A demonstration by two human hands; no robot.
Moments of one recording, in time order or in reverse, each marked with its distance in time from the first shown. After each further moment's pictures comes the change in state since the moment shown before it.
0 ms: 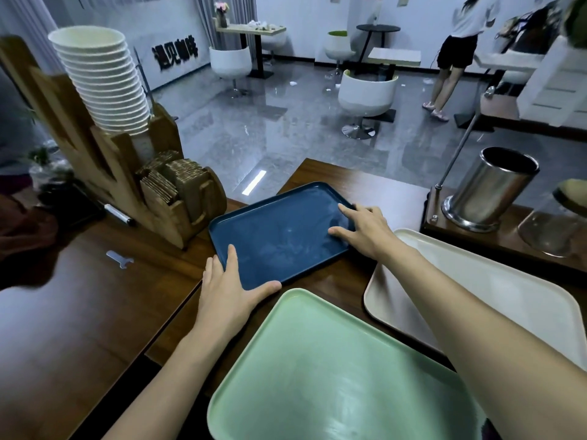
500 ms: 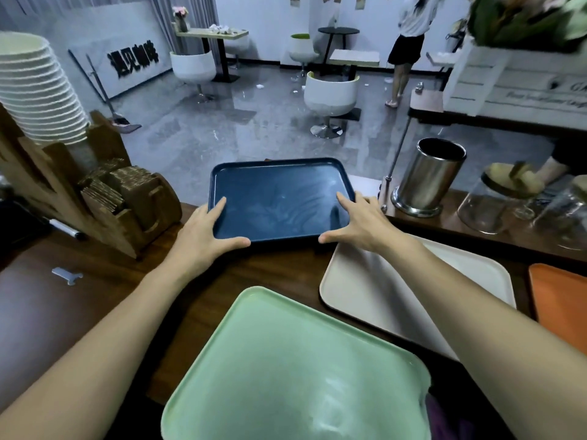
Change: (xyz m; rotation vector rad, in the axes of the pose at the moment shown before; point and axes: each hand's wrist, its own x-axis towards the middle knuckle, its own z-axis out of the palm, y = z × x) left_hand 0.077 0.044 -0.029 -0.071 0.010 0.399; right_hand -0.048 0.038 -0.054 0.037 -0.011 0.122
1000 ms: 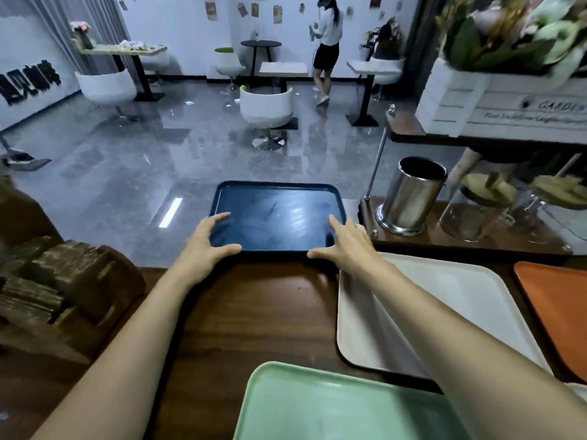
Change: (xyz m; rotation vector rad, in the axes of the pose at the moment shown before) left_hand 0.139 -0.013 0.024 -0.445 -0.206 0.134; right_hand 0.054 -0.009 0.026 0.048 0.141 0.313
